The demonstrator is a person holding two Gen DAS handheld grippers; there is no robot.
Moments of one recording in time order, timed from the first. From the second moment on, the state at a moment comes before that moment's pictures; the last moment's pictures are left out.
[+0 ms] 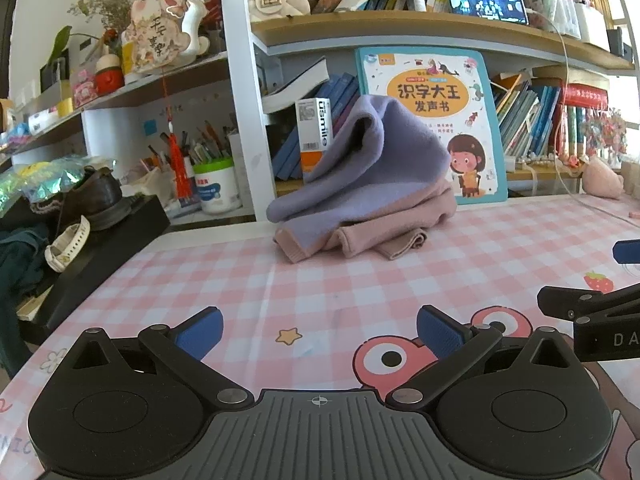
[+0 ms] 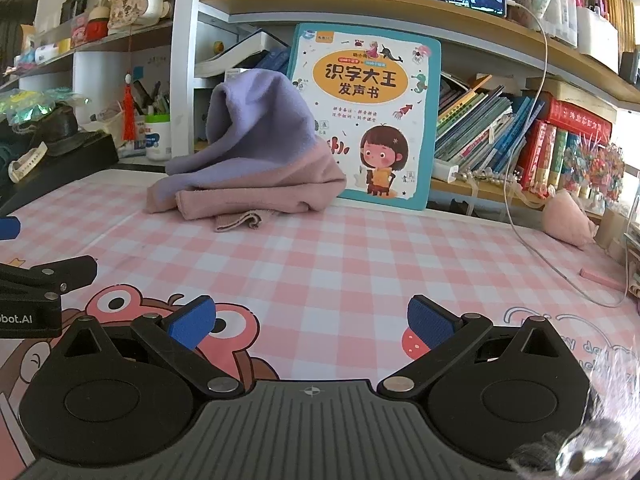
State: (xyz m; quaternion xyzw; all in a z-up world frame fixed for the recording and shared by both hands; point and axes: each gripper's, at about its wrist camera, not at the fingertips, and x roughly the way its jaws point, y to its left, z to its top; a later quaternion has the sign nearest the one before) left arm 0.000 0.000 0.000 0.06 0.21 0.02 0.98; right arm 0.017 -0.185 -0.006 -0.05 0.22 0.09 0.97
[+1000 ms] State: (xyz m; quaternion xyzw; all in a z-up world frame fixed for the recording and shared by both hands) left arm 0.003 -0.008 -0.003 0.08 0.22 0.02 0.97; right arm 0.019 -0.184 -0.009 -0.06 0.23 0.09 0.97
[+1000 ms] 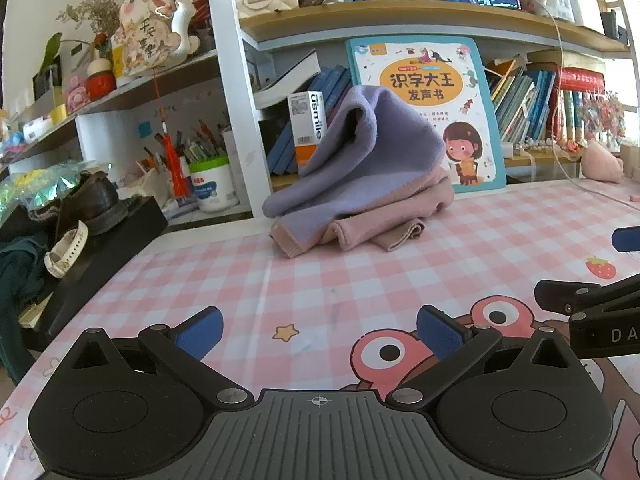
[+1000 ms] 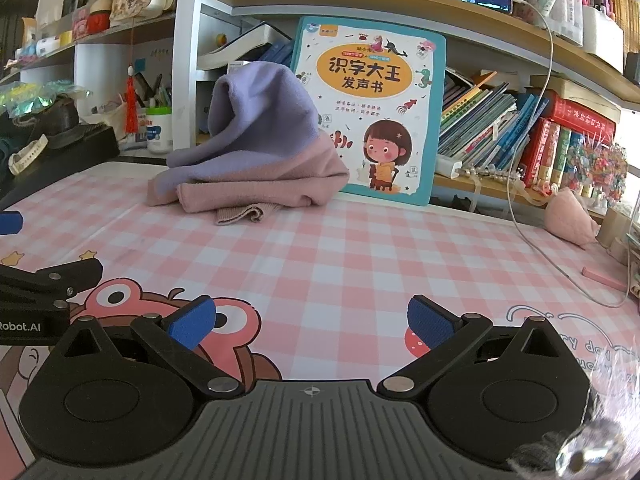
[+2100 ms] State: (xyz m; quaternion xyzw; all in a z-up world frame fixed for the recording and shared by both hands) left arm 0.007 -0.008 -0.005 0.08 0.23 0.02 0.97; right arm 0.022 -0.185 -0.008 -0.05 0.24 0.09 0.97
